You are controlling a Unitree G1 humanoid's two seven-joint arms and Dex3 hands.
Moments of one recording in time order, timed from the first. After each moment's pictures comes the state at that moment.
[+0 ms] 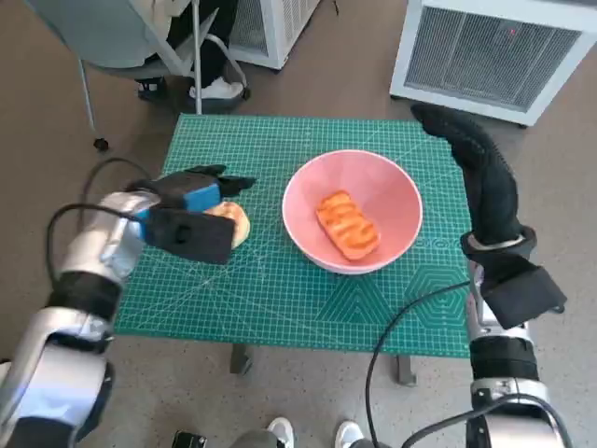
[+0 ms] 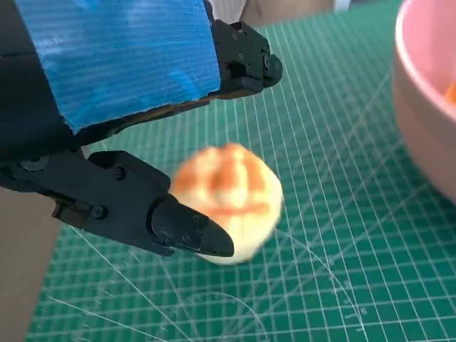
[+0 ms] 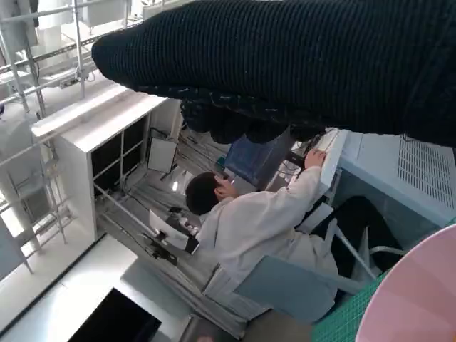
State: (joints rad) left arm -0.98 0.53 -0.46 1.04 0.64 -0.35 -0.46; right arm -0.72 -0.24 -0.10 0.75 0.08 -0.92 0.26
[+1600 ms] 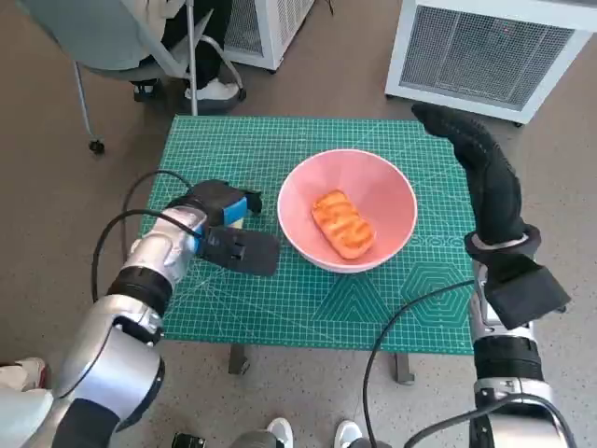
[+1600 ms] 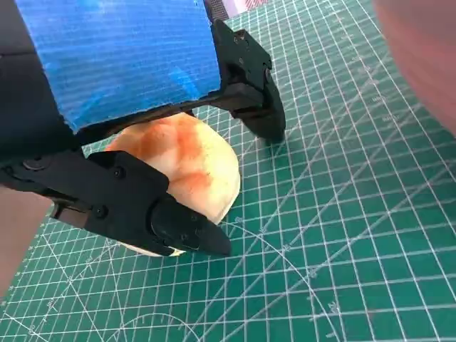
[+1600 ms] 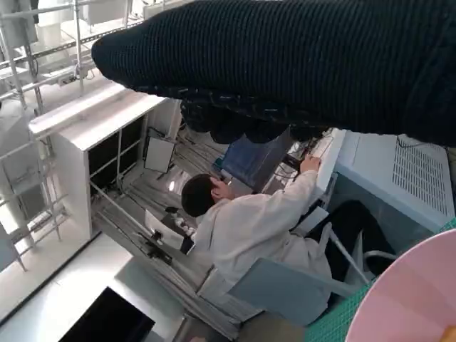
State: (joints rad) left arm -1.05 0.38 -0.62 1.29 0.77 -0.22 -0.20; right arm -0.72 -0.25 -0.10 0.75 0.07 -0.93 0.27
